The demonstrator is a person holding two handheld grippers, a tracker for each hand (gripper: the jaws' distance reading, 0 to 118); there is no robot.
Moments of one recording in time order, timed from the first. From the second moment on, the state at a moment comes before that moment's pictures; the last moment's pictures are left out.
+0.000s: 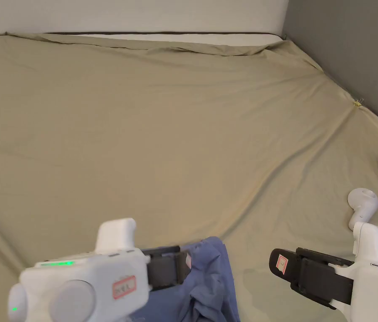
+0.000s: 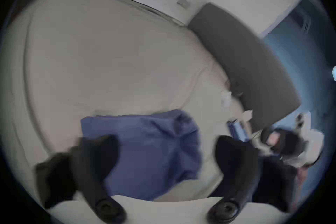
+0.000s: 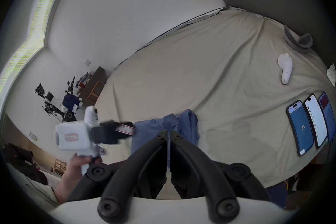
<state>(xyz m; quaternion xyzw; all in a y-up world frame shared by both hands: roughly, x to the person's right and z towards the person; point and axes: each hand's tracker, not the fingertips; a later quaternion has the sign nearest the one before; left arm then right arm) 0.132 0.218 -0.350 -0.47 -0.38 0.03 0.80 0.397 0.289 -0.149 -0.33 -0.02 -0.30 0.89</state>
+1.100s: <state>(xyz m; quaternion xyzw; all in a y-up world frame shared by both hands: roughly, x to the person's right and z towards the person) 0.019 0.166 -0.400 -0.57 -0.40 0.21 0.69 0.436 0.123 -0.254 -0.52 0.06 -0.43 0.74</state>
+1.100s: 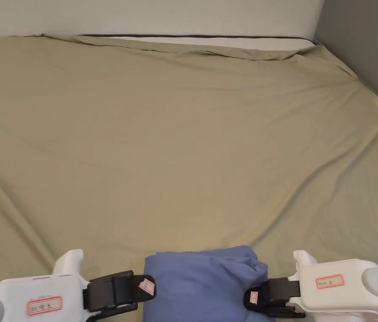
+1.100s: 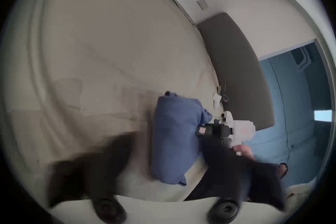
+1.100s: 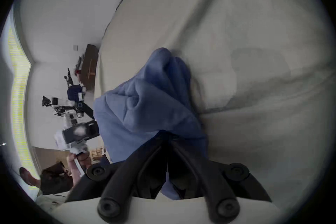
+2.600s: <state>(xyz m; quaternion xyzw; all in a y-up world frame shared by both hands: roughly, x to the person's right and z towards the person) -0.376 0.231 -0.545 -0.67 -0.06 -0.06 0.74 0.358 0.308 -0.184 -0.27 0.20 -0.42 0.84</state>
